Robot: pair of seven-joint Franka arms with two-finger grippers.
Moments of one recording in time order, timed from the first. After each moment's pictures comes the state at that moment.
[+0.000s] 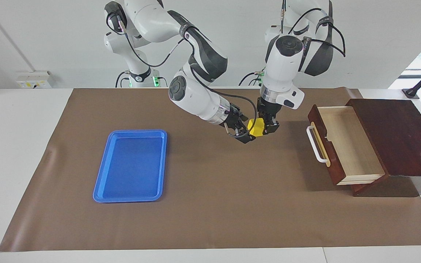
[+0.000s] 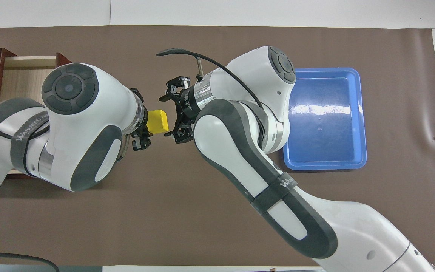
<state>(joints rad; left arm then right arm) -0.47 0.09 -0.02 -1.81 0.02 1.95 -2.16 0.50 0.50 0.09 -1.41 0.77 2.13 1.65</state>
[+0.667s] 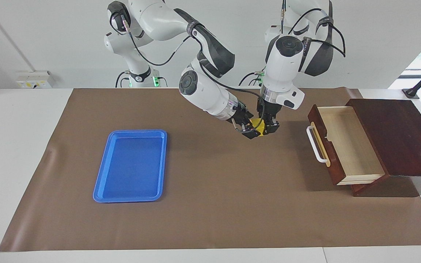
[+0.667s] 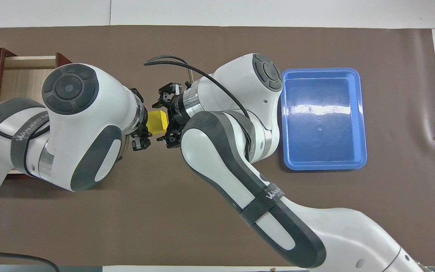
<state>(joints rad) -0.47 0.09 -0.01 -1.81 0.02 1.95 -2.16 0.53 0.50 0.09 -1.41 0.75 2.15 1.68</state>
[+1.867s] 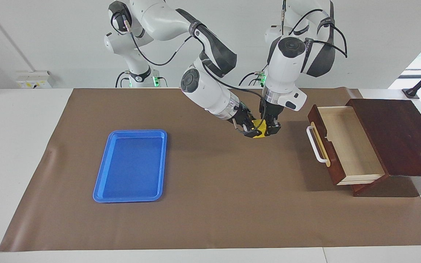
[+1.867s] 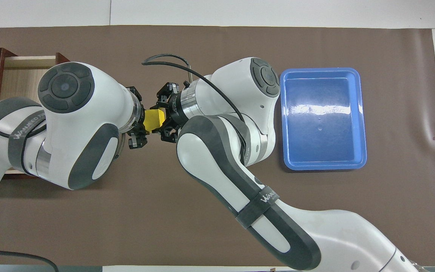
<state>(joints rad) -0.47 0.09 0.00 -1.81 0.02 1.96 -2.11 0.54 0.50 0.09 -1.41 0.74 2.21 1.72</state>
